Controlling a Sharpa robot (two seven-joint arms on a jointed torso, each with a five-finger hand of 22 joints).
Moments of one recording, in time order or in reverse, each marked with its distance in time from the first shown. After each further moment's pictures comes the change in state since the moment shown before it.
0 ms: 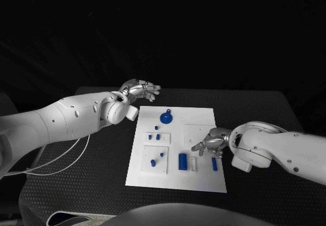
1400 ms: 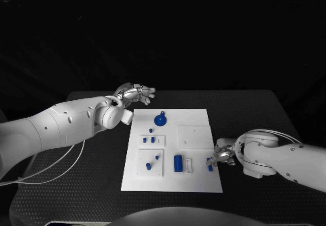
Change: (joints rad) left arm 0.000 0.011 0.000 -0.002 0.000 0.008 0.000; left_hand -0.022 -0.004 -0.008 0.019 0.000 0.001 0.001 0.005 0.000 0.000 0.000 0.004 0.000 0.000 0.000 -0.012 0.014 -0.003 0.000 0.000 -0.012 0.011; right arm -0.063 -0.057 -0.018 -0.041 -0.281 0.113 -0.042; right_hand 0.078 0.032 0.018 0.010 0.000 0.001 -0.004 0.023 0.044 0.013 -0.005 0.000 0.017 0.007 0.000 0.016 -0.007 0.000 0.008 -0.007 0.001 -0.004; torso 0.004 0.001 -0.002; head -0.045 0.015
